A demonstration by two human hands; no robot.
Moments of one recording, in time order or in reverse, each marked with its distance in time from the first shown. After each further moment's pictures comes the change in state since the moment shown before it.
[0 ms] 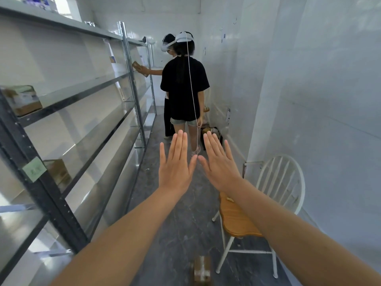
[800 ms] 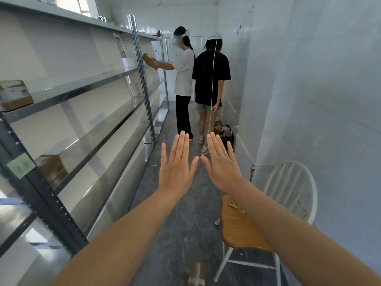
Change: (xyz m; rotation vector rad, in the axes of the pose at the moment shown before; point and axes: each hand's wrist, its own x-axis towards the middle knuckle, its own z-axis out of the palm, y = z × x) left_hand 0.048 0.042 0.074 0.062 -0.001 -0.041; right_hand 0.043 0.100 0.045 0.061 -0.034 -0.039
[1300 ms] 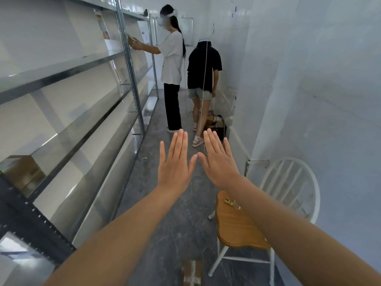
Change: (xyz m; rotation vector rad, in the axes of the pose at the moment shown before) left_hand 0.049 -0.028 0.057 -0.028 -0.079 0.007; right_hand 0.058 0.013 0.040 0.001 -0.062 0.043
